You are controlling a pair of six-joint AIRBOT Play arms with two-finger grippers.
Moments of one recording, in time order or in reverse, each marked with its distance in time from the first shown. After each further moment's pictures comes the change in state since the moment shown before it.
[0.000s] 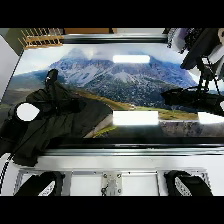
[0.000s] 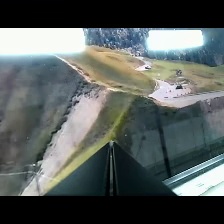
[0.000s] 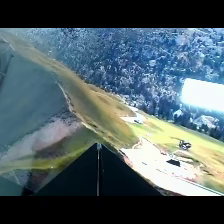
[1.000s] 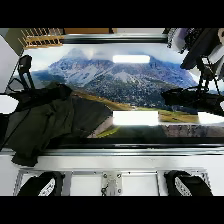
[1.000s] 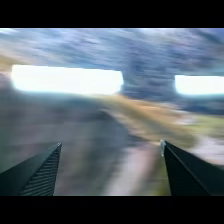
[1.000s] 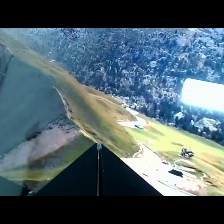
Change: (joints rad) left arm 0.199 -0.002 0.127 0.191 -0.047 0.012; right arm 0.000 0.000 0.000 0.000 0.000 0.000
